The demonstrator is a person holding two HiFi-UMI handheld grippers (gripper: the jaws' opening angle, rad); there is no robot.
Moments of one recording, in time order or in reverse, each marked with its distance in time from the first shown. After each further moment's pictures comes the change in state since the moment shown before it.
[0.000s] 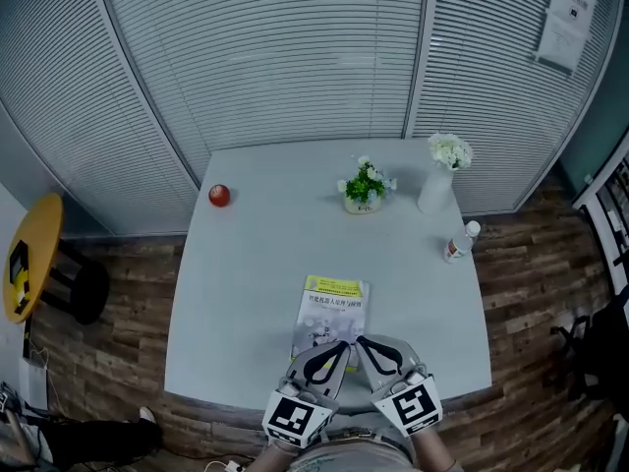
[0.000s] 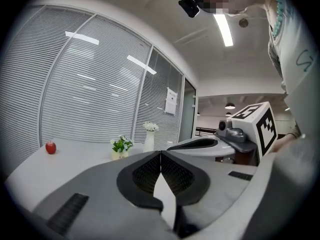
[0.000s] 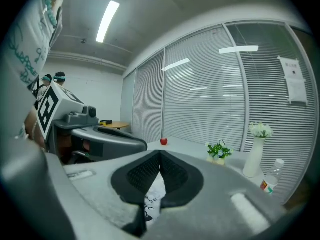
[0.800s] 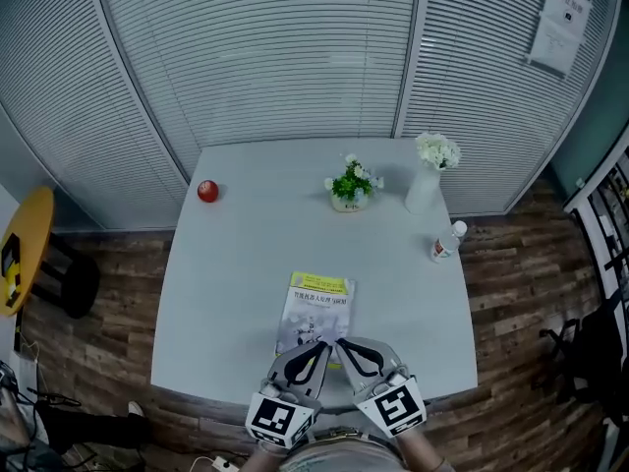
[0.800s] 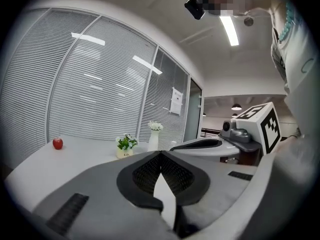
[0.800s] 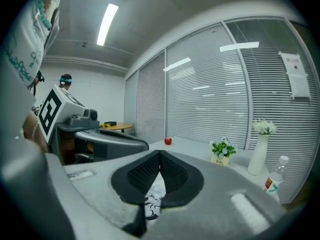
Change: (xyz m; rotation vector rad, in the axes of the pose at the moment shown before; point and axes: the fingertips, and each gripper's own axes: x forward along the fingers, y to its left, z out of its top) left arm -0.005 0.000 -0.006 -0.029 0.003 0.069; right arm -0.006 0.007 -0.005 0.013 -0.010 0.051
